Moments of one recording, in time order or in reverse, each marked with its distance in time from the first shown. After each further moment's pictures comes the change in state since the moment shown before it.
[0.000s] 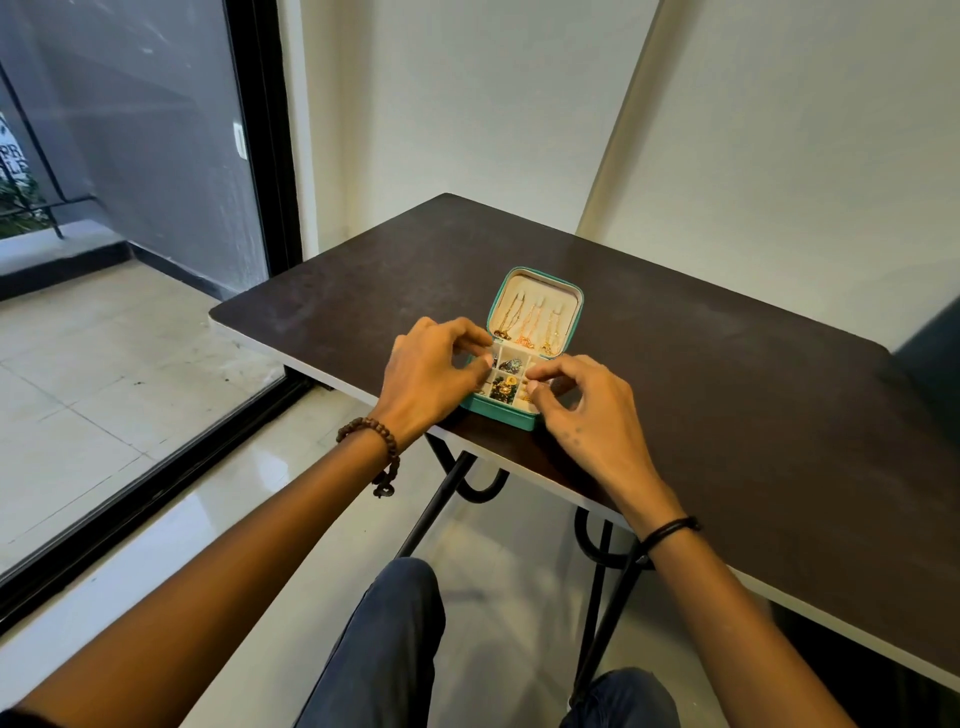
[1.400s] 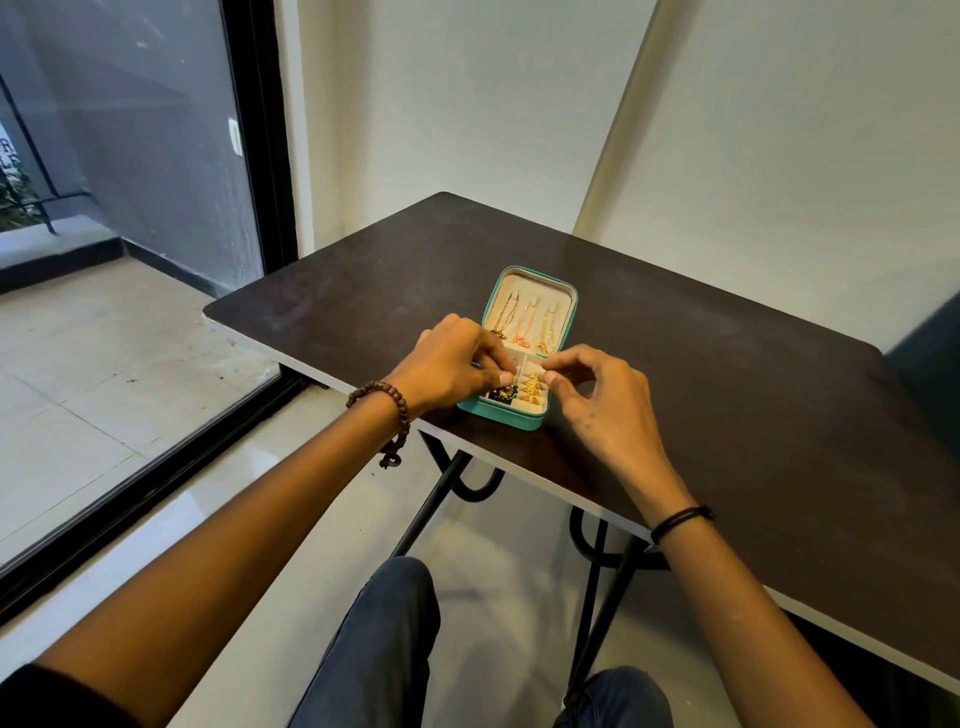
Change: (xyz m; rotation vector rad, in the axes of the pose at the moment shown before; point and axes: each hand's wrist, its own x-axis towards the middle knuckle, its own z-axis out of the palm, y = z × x) left_hand 0.018 0.018 -0.006 -0.043 -0.362 0.001; right_hand 0.006 -0.001 -0.015 -0.011 0.047 0.047
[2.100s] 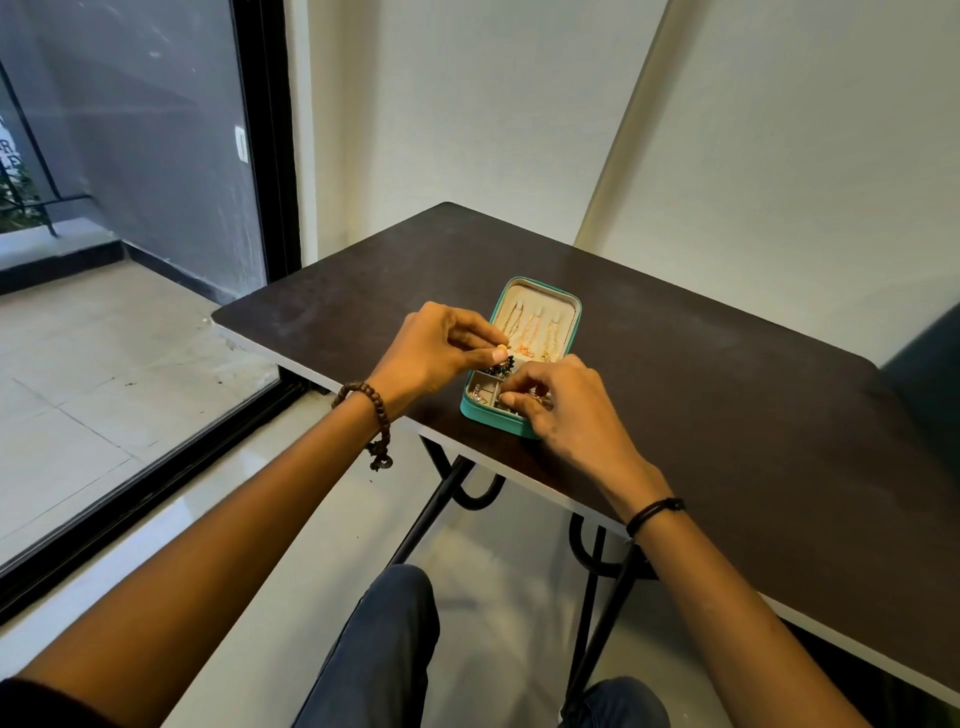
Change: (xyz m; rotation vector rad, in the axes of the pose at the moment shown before) left_hand -0.008 -0.011 -0.018 -0.320 0.189 0.074; right_hand 0.008 -0.020 0.019 -0.246 -0.245 -0.092
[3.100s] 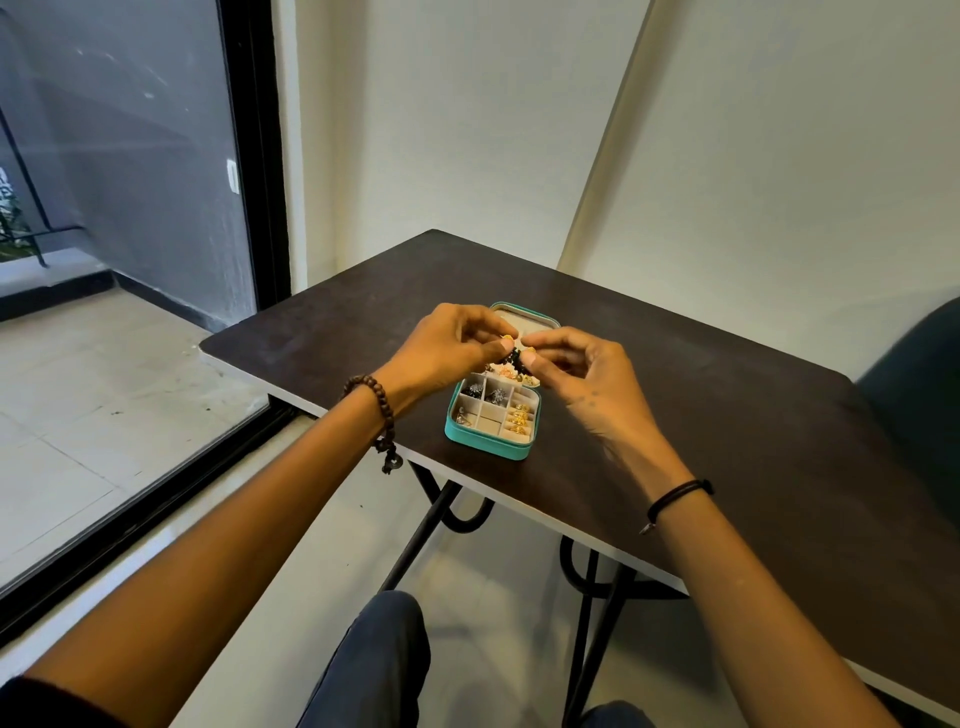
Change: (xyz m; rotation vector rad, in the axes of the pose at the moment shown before) left_hand 0.020 0.033 0.006 -0.004 -0.061 0.003; right_hand 0.014 0.010 -0.042 0.597 0.189 0.015
